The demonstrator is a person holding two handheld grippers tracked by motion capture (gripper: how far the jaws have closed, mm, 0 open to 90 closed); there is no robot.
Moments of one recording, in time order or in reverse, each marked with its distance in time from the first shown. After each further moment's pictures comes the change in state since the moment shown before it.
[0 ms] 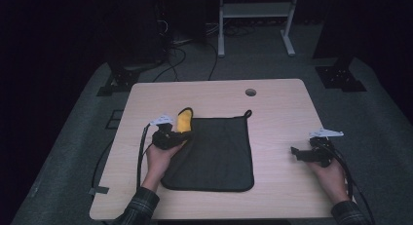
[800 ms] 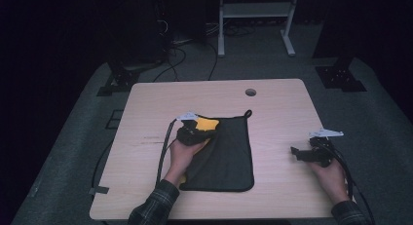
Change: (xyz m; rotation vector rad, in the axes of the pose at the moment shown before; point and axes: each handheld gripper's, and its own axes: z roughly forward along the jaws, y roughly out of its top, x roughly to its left) left arm -0.026 0.016 0.065 0.033 -0.099 0.018; right arm 0.000 0.000 0.000 -0.001 0.002 -0.002
